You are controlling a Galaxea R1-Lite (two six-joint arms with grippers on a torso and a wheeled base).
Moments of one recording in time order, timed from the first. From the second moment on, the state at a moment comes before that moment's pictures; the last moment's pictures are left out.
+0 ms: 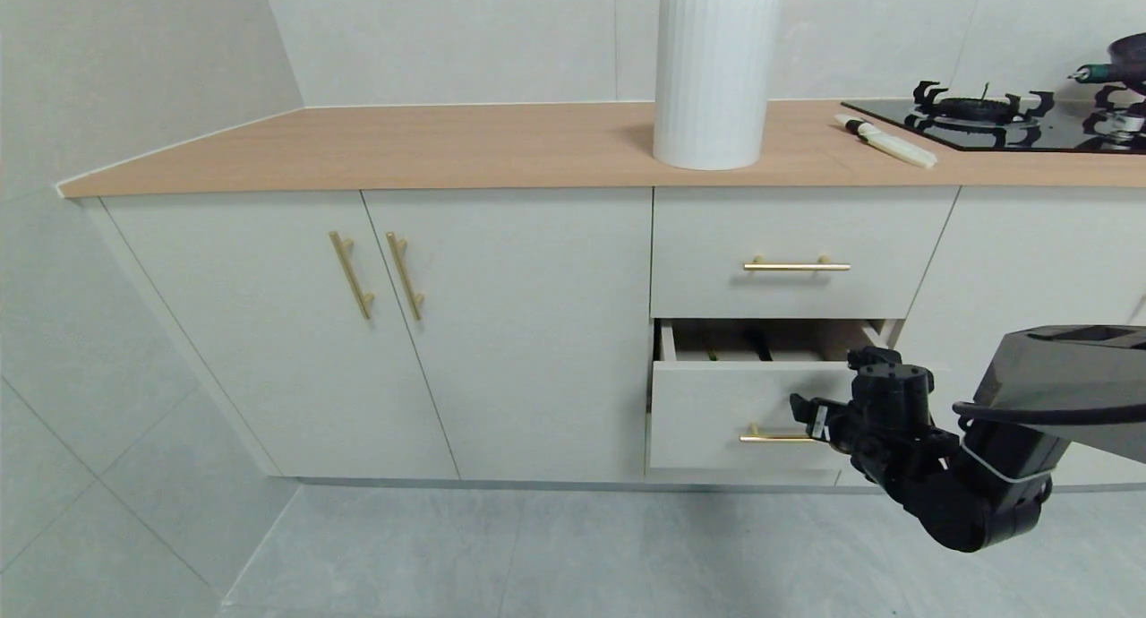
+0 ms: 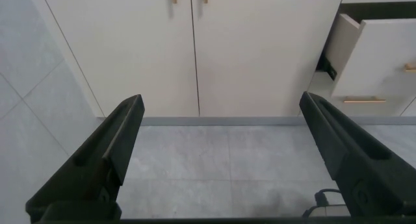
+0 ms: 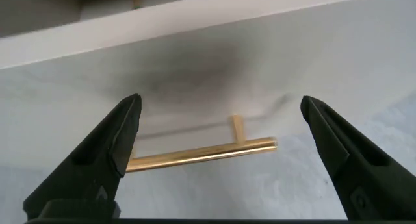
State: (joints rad) left arm 0.00 0.00 0.00 0.00 -0.02 0.01; right arm 0.25 2.31 -0.76 -1.17 -0.34 0.30
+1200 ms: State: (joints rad) left arm 0.00 0.00 0.00 0.00 -0.02 0.01; right arm 0.12 2.48 -1.09 -1.15 -0.37 0.39
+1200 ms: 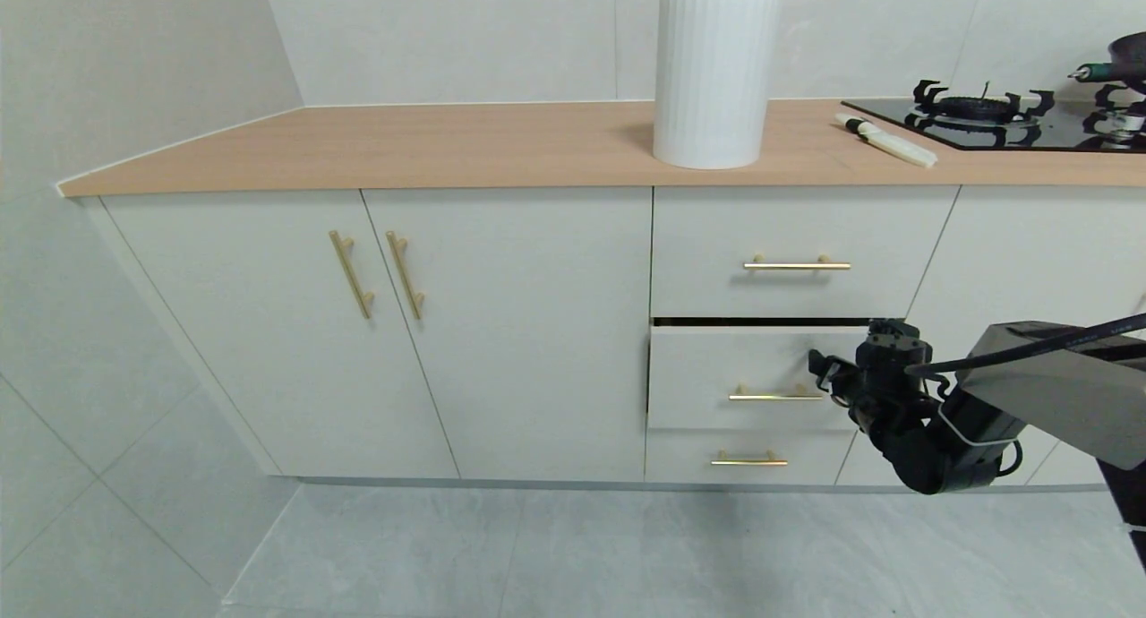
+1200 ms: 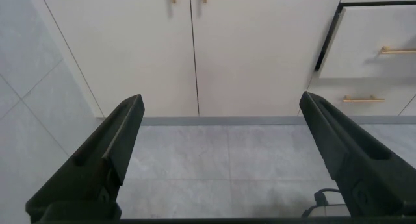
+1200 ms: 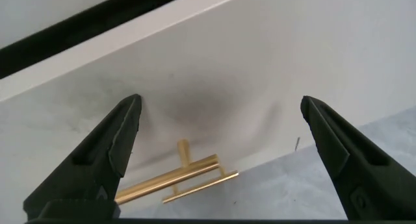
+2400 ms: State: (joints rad) left arm 0.00 0.00 0.00 0.00 -0.02 0.01; right arm 0.05 2.55 -1.29 -1.06 -0.45 0.40
